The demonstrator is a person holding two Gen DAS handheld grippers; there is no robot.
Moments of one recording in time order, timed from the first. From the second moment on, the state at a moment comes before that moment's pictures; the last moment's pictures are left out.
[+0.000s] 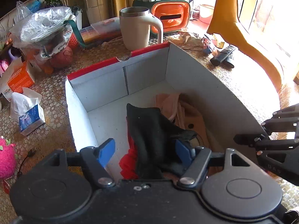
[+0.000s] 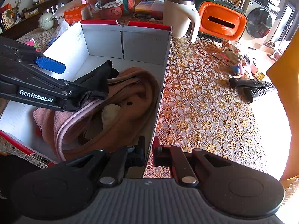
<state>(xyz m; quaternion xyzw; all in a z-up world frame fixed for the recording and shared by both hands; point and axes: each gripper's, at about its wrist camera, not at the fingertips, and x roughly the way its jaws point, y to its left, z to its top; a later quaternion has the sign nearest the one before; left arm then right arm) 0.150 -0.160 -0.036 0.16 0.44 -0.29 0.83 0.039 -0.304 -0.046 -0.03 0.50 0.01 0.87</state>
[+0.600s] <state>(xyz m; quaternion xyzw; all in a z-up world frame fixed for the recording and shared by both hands) 0.112 -0.110 0.005 0.12 0.38 -0.27 0.88 0.036 -0.299 -0.043 -0.04 0.49 0.00 0.87</state>
